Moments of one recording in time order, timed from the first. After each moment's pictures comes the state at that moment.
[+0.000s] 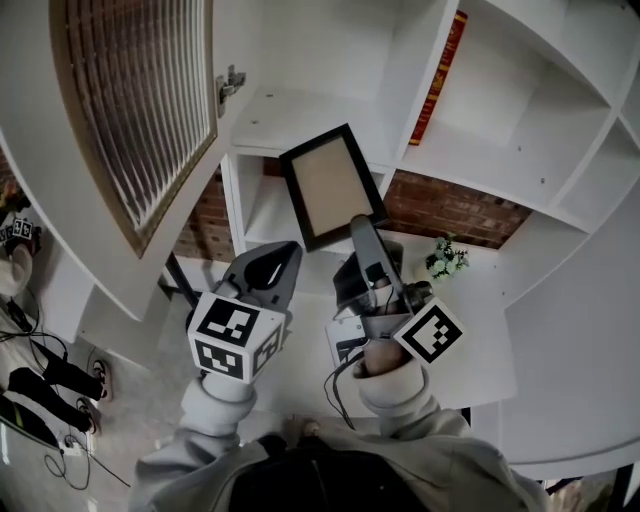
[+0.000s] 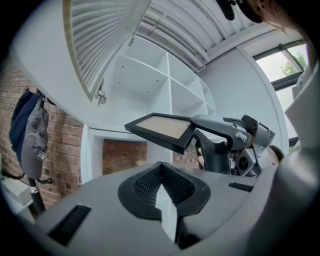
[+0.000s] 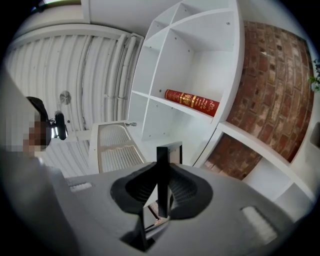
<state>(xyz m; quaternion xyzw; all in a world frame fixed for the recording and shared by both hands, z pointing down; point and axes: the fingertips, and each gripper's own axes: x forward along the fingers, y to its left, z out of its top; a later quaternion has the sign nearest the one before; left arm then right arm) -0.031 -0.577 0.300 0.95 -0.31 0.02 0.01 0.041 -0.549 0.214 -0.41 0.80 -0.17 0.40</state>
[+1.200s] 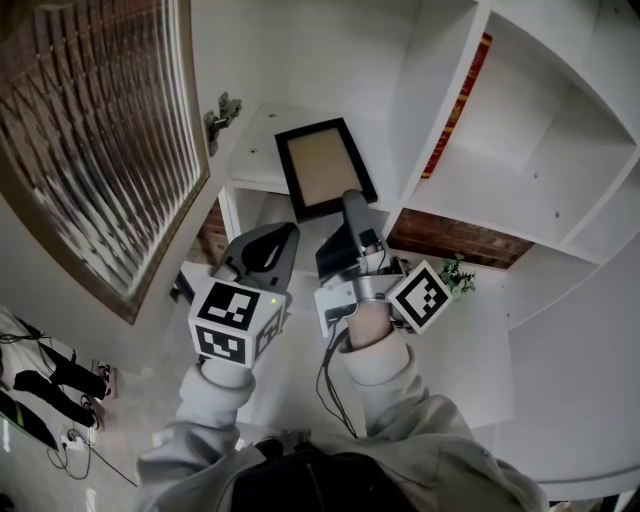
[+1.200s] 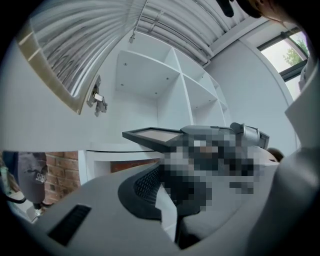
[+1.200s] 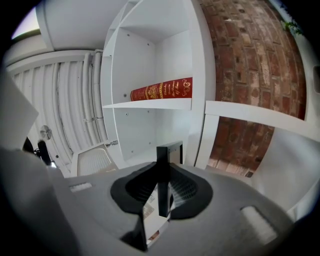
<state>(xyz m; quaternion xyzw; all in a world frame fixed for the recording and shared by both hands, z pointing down) -0.017 -0.655 0.255 0.93 -0.36 0.02 -0.01 0.069 -0.659 0.202 -0.36 0.74 -0.29 0.49</state>
